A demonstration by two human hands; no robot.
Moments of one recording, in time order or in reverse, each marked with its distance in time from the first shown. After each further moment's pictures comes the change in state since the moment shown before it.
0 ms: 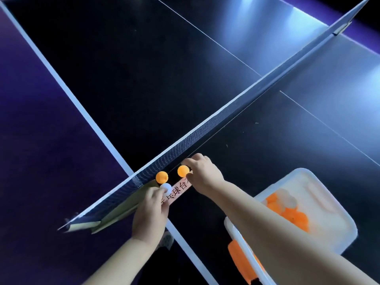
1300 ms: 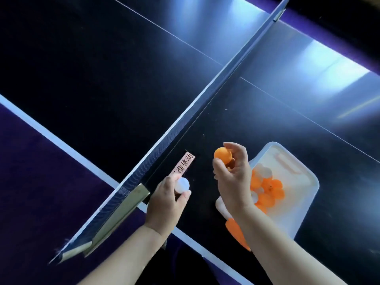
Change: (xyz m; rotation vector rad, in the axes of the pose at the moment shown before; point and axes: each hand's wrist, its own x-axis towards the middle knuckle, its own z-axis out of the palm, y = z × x) left_hand 0.019 0.026 0.001 -0.242 -0.109 0.301; right_hand -0.094 -0.015 -0.023 0.918 0.866 0.395
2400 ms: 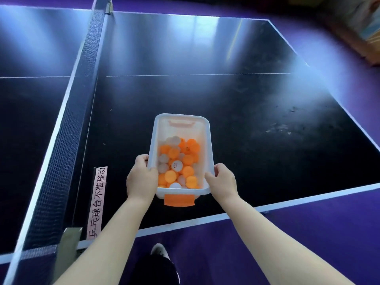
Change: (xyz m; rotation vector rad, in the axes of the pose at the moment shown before) left_hand -0.027 0.129 0.085 0.065 -0.432 0.020; right_hand -0.133 0.103 -0.175 -0.187 0.422 0.594
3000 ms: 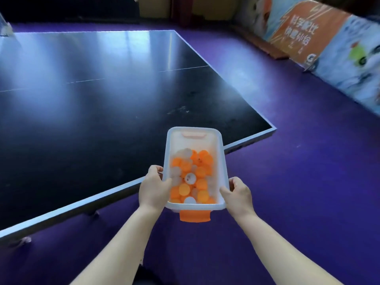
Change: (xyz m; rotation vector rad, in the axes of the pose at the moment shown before) left_hand -0.312 0.093 0.216 -0.010 -0.295 0.303; right_hand -0.174 0.280 -0.281 0.171 0.335 0.125
